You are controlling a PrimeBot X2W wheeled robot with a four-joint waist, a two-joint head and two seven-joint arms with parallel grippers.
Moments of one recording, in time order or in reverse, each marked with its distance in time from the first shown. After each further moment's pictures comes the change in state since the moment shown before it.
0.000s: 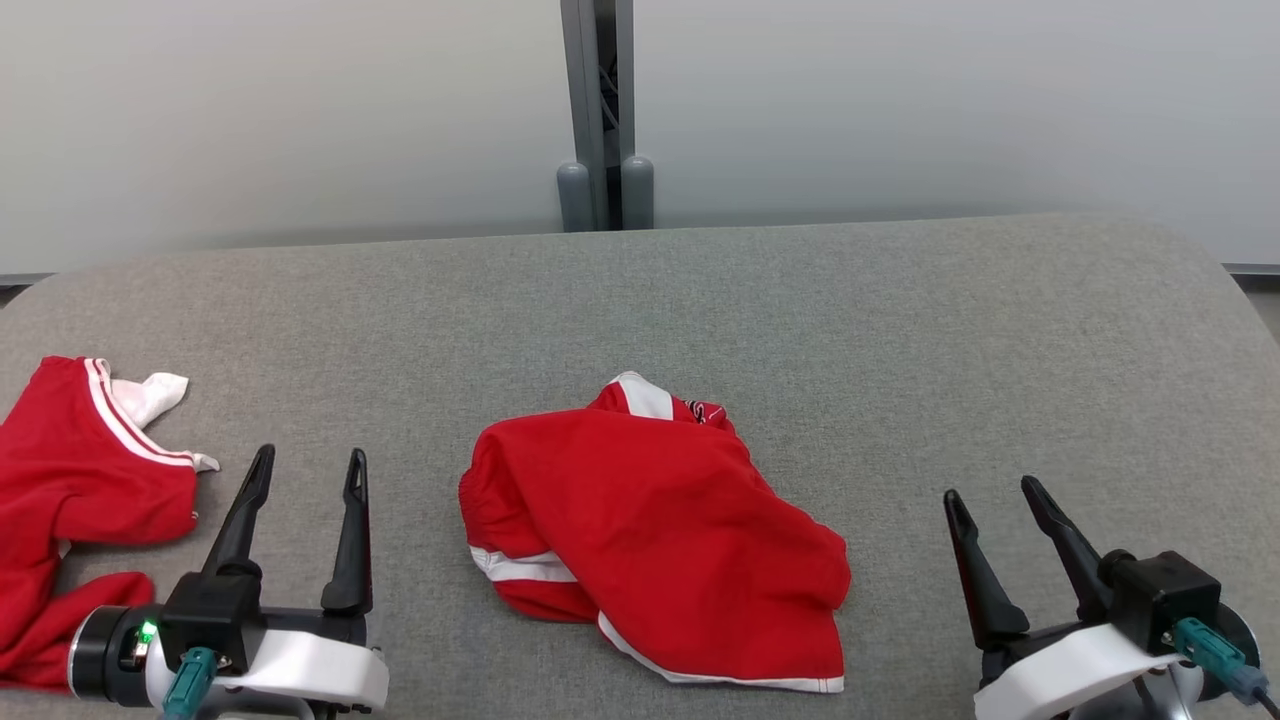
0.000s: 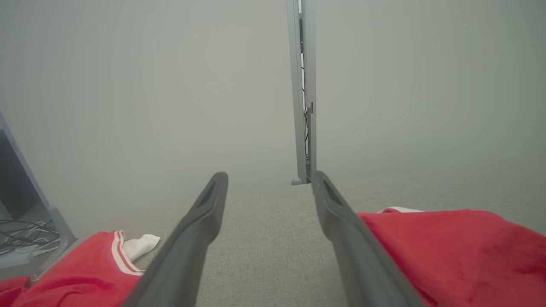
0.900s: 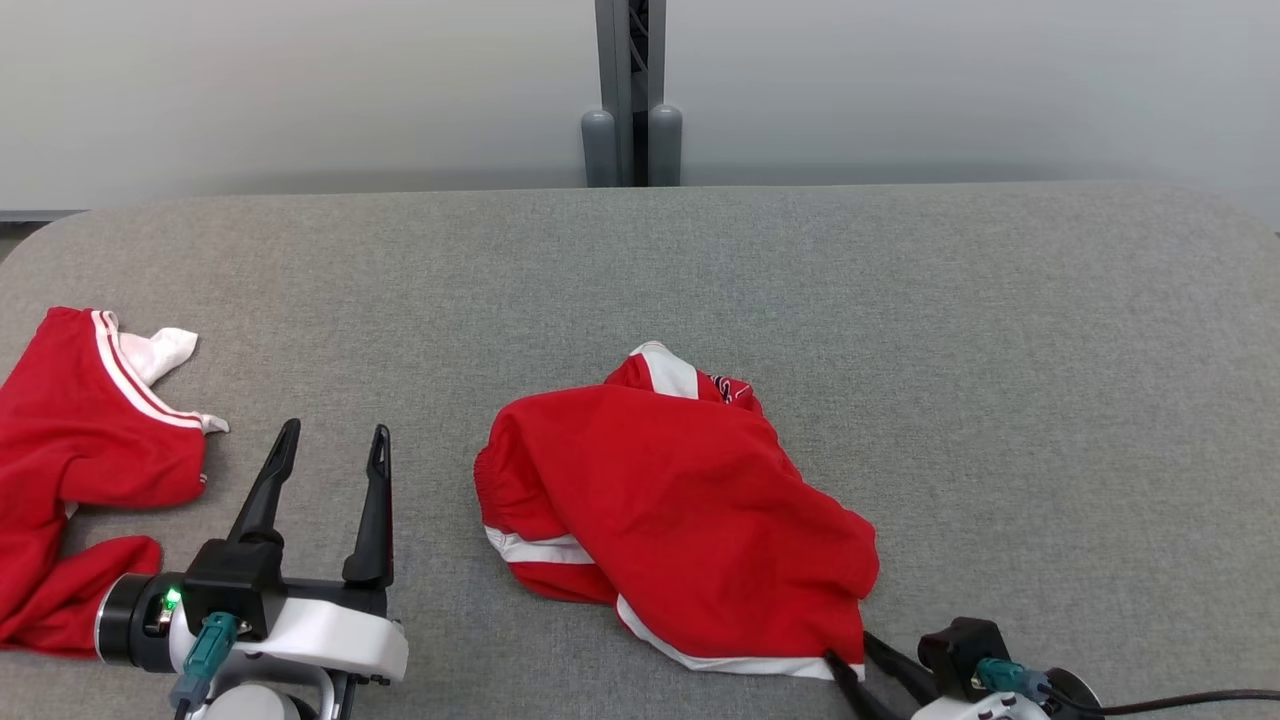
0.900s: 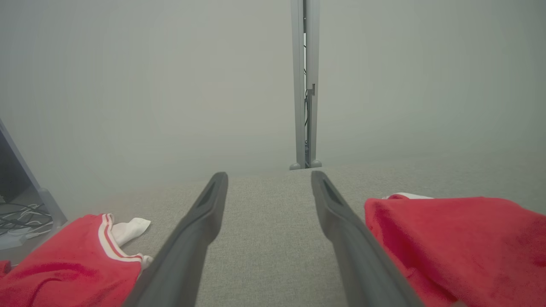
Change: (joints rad) left arm -0.062 -0.017 -0.031 0.054 -0.012 -0.016 0.003; right arm -0.092 -0.109 0.397 0.352 0.108 0.000 0.092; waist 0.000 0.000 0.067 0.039
